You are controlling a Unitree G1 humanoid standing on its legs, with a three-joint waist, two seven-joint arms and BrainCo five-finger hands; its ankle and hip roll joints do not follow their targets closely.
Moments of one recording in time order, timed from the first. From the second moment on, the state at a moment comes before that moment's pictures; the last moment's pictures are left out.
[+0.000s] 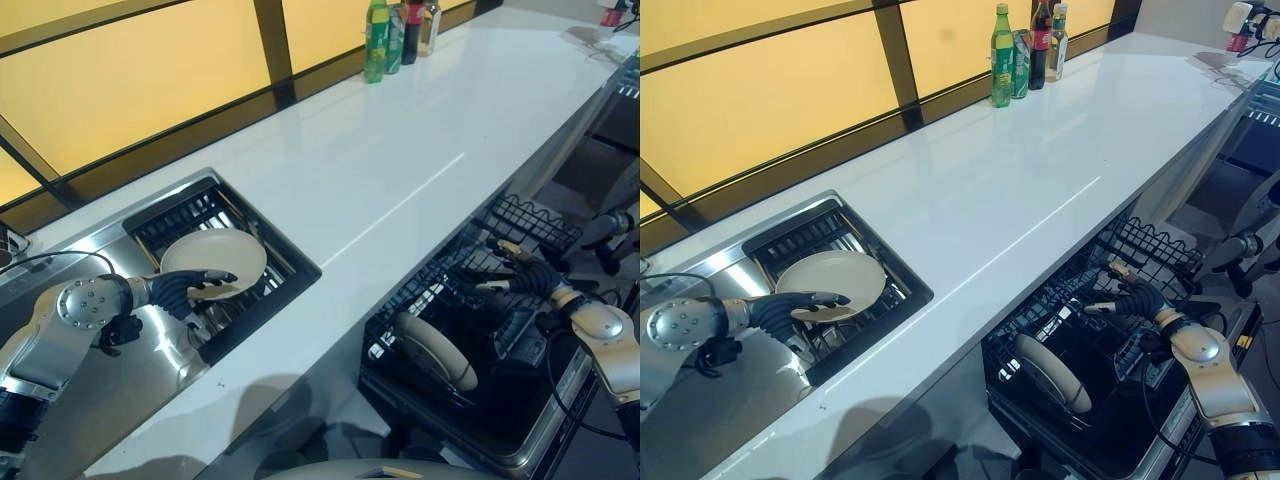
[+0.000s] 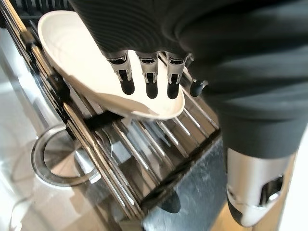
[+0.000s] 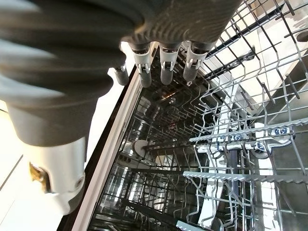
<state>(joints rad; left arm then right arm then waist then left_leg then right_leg) -0.05 1.05 -0.06 -0.09 0.06 0.06 -0.81 -0.03 -0.80 -0.04 0.14 0.11 0.07 0.29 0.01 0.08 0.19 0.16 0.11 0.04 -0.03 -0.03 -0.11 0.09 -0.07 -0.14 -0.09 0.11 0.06</state>
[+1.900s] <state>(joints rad) 0.11 0.80 -0.18 0.16 0.89 -0.11 0.31 0.04 -0.68 -0.03 0.14 0.11 0.06 0.28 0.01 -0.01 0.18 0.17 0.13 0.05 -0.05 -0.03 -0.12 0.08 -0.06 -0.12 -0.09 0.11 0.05</state>
